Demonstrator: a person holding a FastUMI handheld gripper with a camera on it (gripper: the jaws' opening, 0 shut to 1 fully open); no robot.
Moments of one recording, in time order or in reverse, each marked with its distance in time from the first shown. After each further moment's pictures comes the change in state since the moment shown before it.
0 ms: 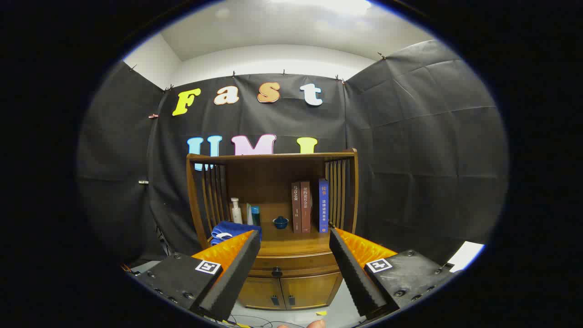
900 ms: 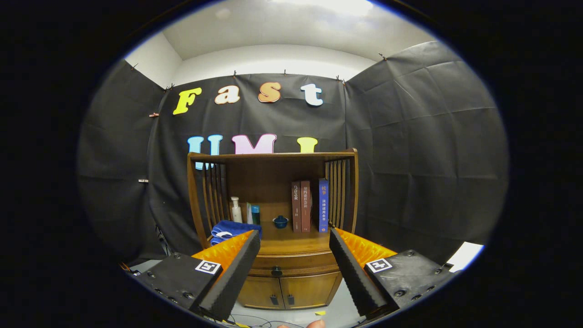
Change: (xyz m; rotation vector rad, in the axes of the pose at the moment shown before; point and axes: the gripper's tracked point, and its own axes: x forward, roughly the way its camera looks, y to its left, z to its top) arm -0.003 0.007 -0.006 -0.002 -0.013 -0.002
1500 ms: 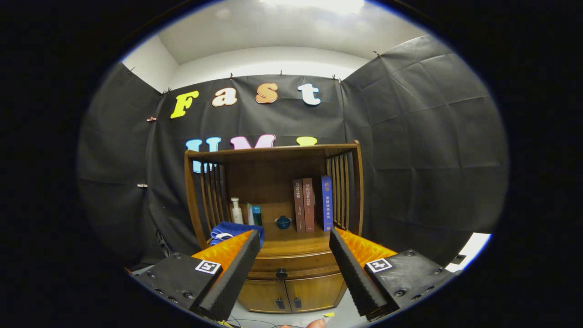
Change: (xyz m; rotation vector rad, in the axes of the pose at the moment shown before) arm 0.024 0.011 -0.042 0.043 -0.033 -0.010
